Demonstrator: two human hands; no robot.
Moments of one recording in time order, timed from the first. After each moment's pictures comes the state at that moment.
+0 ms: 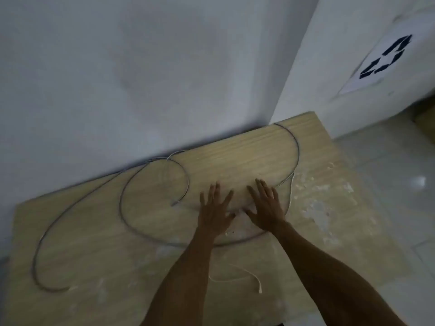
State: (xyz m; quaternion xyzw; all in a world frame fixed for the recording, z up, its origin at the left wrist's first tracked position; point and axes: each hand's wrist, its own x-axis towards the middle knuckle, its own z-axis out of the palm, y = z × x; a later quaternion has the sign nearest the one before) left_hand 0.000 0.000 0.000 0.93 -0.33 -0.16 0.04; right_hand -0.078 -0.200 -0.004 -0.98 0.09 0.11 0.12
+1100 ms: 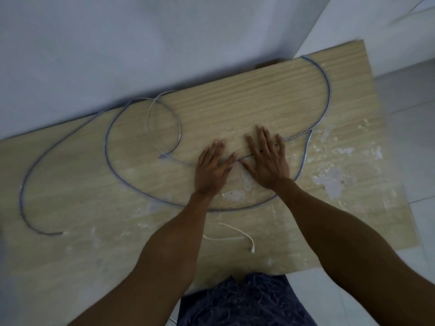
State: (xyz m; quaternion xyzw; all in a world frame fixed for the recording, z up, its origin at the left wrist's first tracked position) left_hand -0.004 -0.003 -0.059 0.92 -0.35 0.04 0.18; right_hand -0.054 -0.214 -0.035 -0.99 0.03 0.10 0.06
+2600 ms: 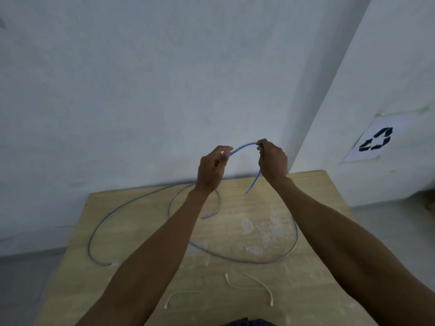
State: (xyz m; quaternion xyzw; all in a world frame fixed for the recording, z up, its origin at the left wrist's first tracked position) left_hand 0.046 0.083 0.285 0.78 -0.21 0.09 0.59; right_hand 0.035 -0.124 0.280 -0.93 0.11 -0.25 0.22
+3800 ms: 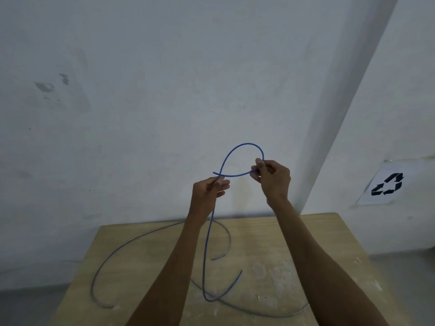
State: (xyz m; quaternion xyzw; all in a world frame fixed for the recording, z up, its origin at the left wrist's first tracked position) left_hand 0.049 0.131 0.341 0.68 -0.08 -0.01 0.73; right_hand 0.034 -0.053 0.376 -0.64 0.13 -0.27 0.71
